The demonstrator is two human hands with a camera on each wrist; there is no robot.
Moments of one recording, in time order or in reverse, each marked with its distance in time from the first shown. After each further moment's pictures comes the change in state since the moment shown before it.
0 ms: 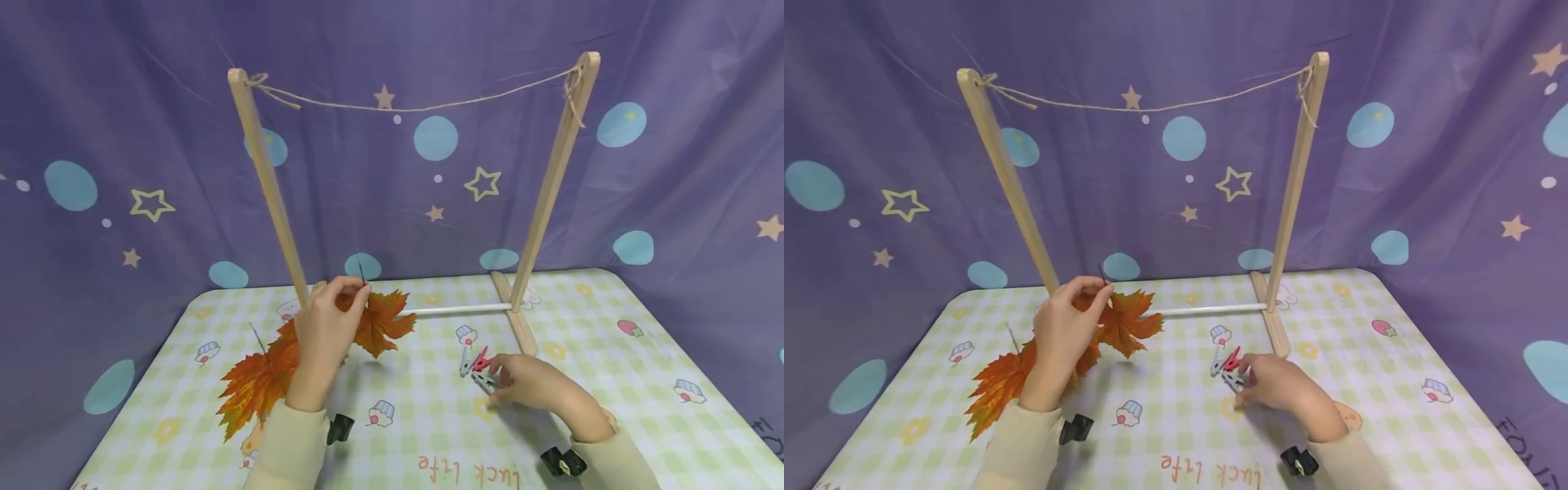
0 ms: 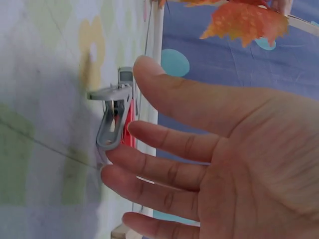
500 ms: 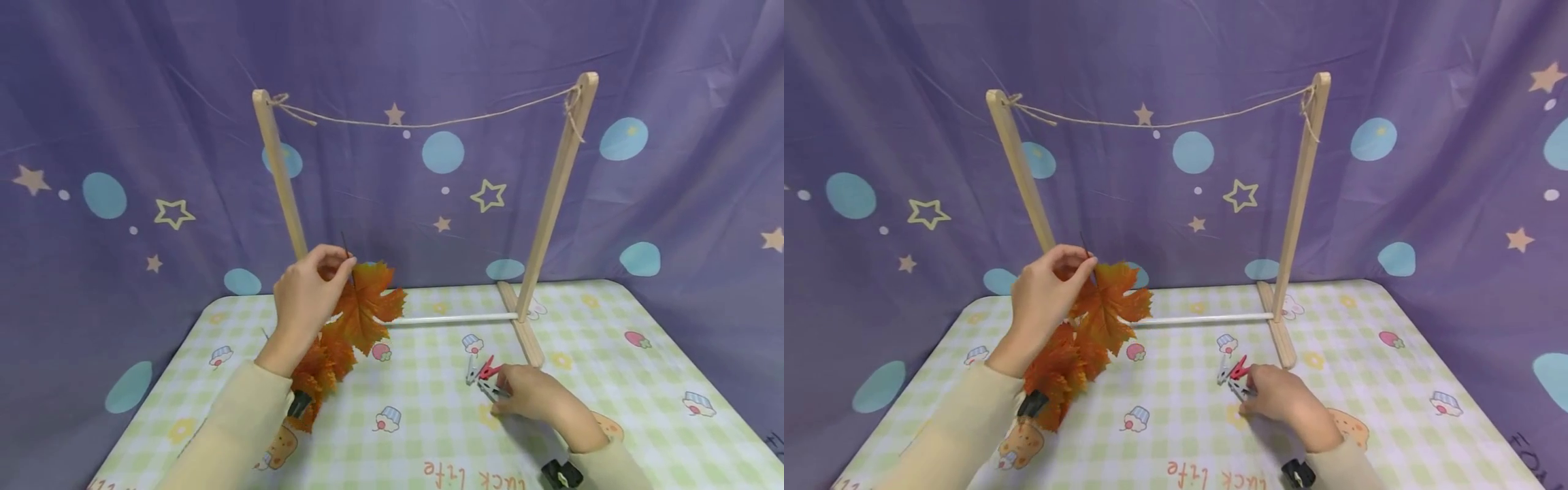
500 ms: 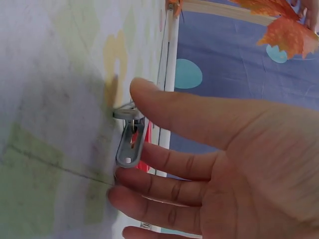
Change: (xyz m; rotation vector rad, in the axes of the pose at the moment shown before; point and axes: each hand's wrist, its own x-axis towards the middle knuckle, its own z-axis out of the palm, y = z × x) left_hand 0.051 0.008 -0.049 0.030 -0.070 0.033; right_hand 0.001 -0.009 0.010 -0.061 0.022 0.101
